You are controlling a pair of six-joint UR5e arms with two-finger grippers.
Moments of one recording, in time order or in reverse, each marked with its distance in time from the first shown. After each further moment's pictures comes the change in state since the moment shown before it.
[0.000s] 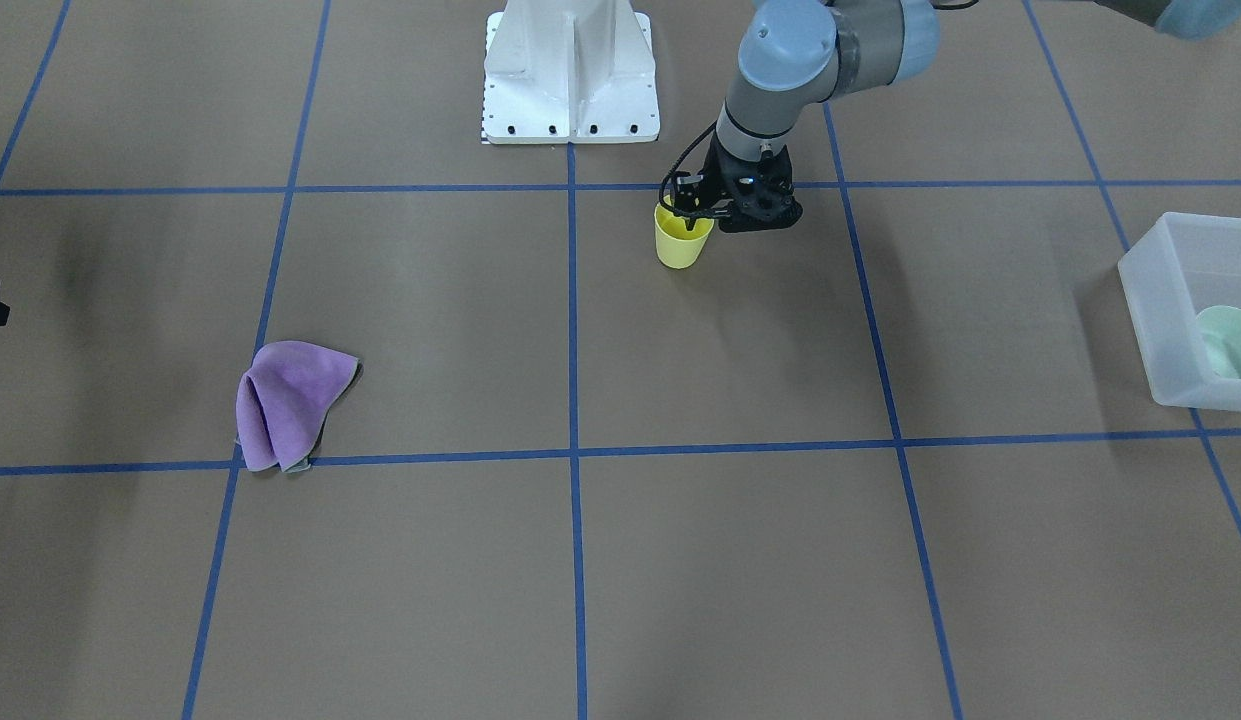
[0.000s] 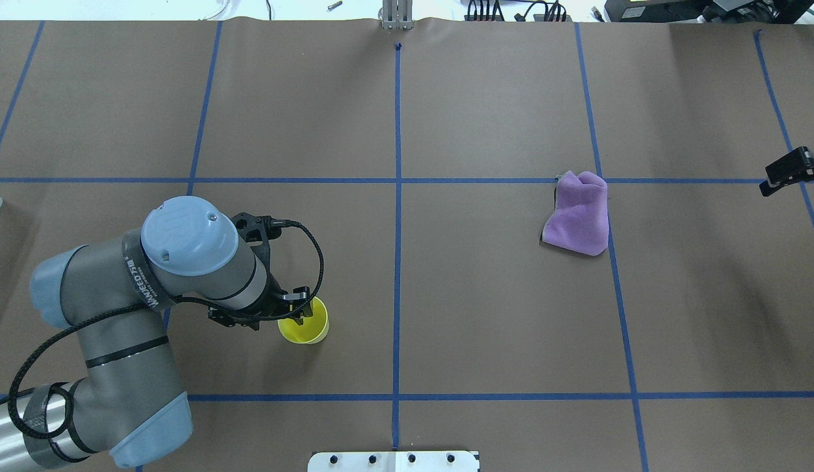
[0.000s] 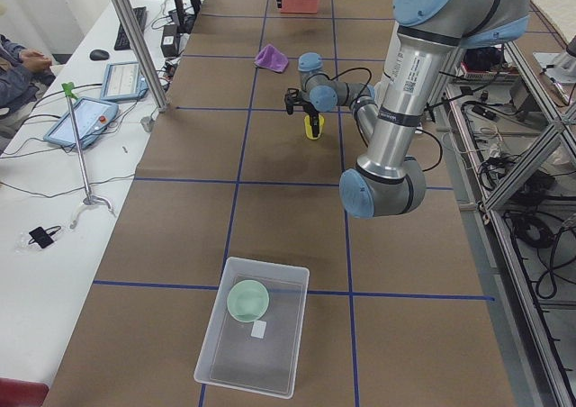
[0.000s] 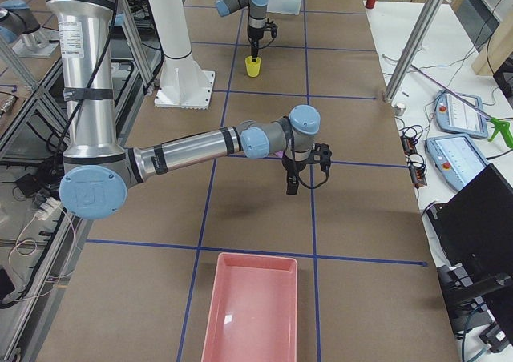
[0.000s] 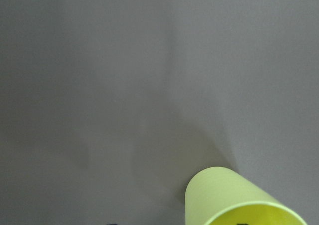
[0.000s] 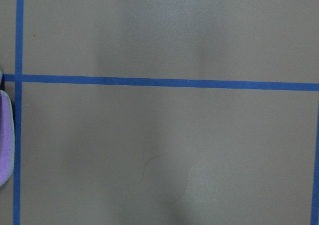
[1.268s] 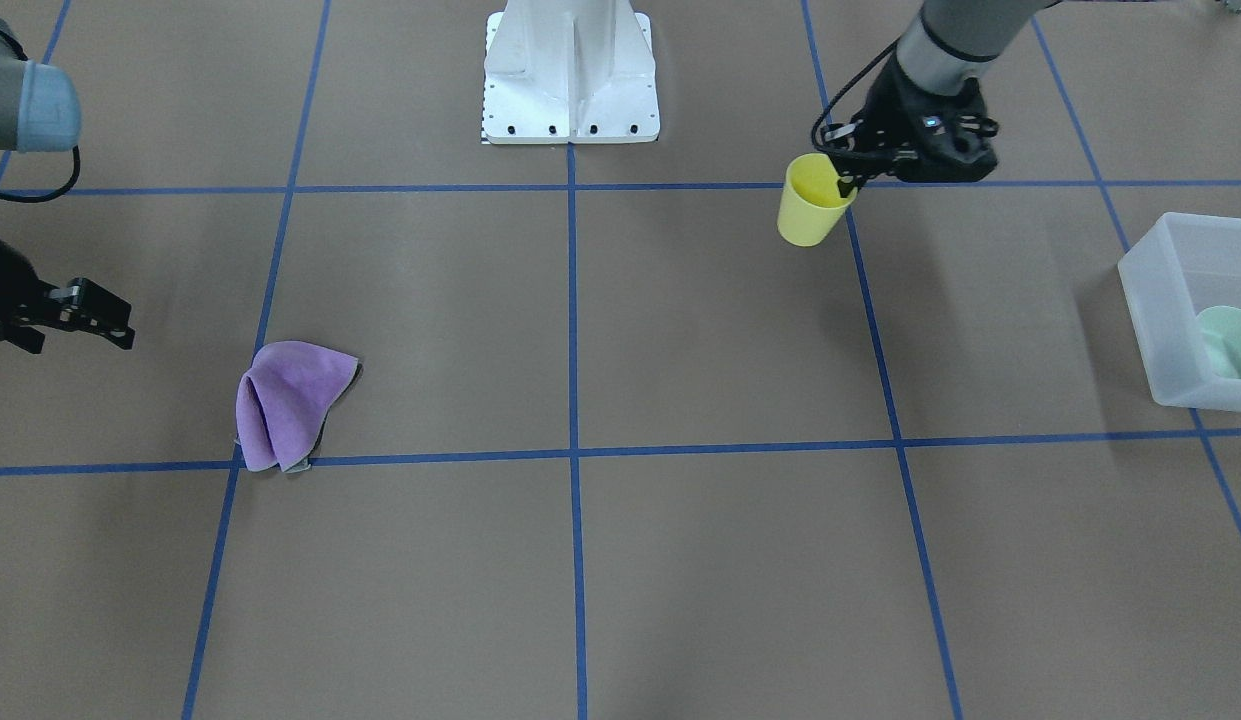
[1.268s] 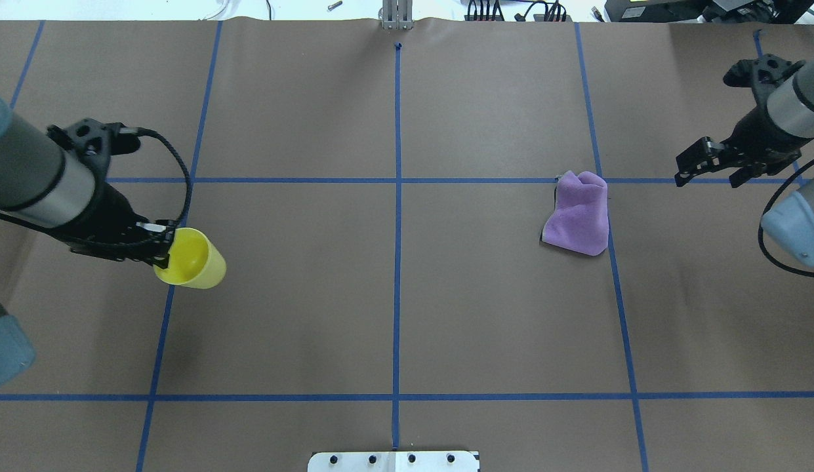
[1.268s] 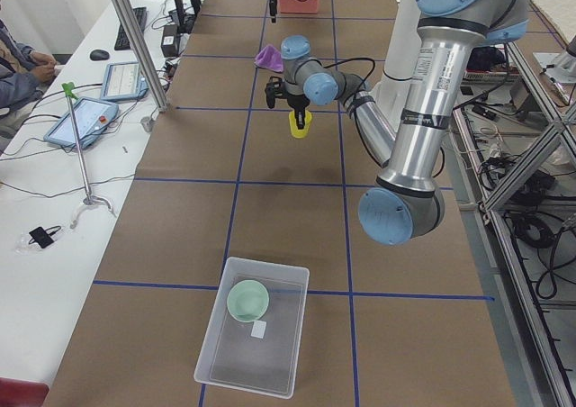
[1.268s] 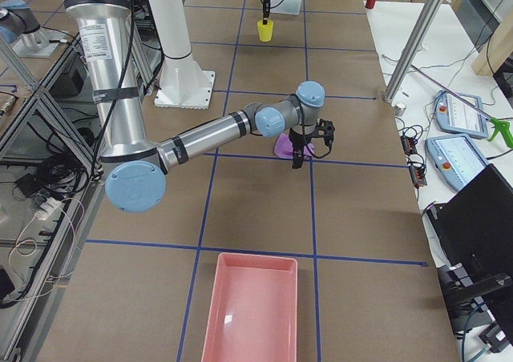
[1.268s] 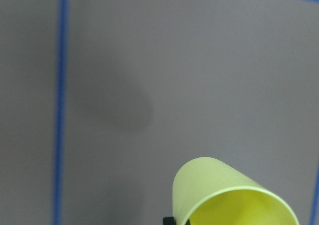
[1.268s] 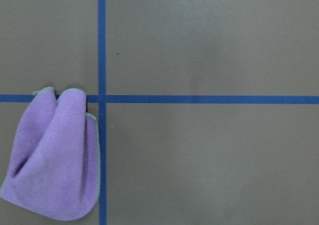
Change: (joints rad) left arm -0.370 0.204 -0.290 0.202 -0.200 0.381; right arm -0.185 0.158 -0.004 0.025 -0.058 0.281
